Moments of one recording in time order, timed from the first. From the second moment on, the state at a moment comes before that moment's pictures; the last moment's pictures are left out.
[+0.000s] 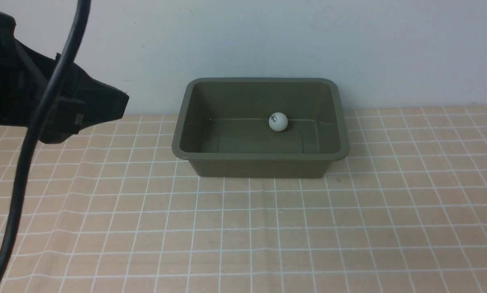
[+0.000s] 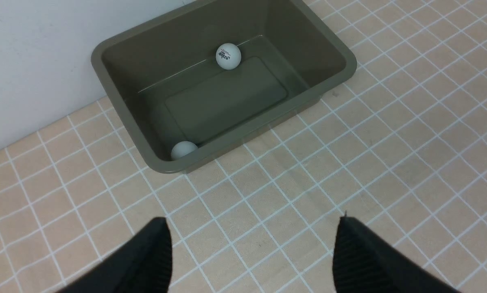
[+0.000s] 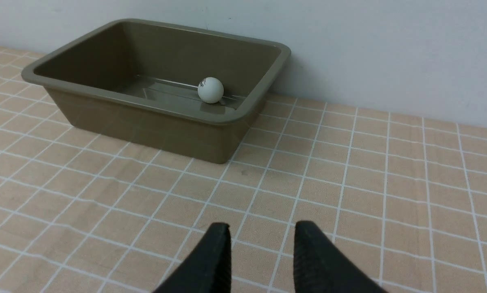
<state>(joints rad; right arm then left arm) 0.17 0.25 -0.24 0.31 0.45 -0.30 -0.30 1.04 -1.27 -0.29 0.99 0.32</state>
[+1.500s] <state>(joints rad) -0.02 -0.01 -0.01 0.26 0.46 -0.31 -0.30 1.04 -1.27 -0.32 1.01 0.32</state>
